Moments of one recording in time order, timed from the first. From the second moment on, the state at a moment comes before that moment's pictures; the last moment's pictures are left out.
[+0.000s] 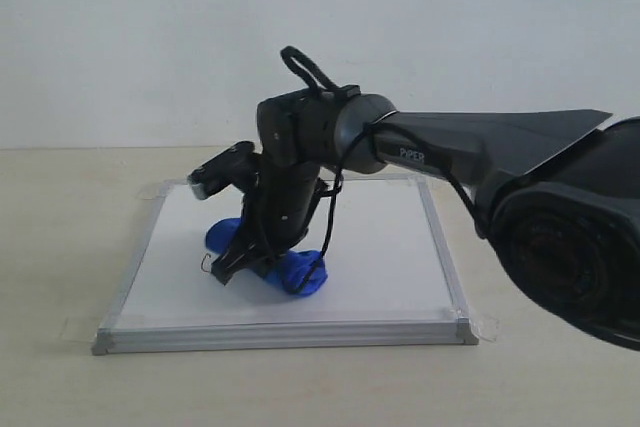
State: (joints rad) left arm 0.00 0.00 0.00 -0.08 0.30 0.04; right arm 0.70 2.45 -2.05 0.10 0.93 -0.32
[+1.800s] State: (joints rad) left arm 0.00 0.00 0.00 -0.08 0.30 0.04; right arm 0.67 2.50 -2.10 0.53 0.88 -0.51
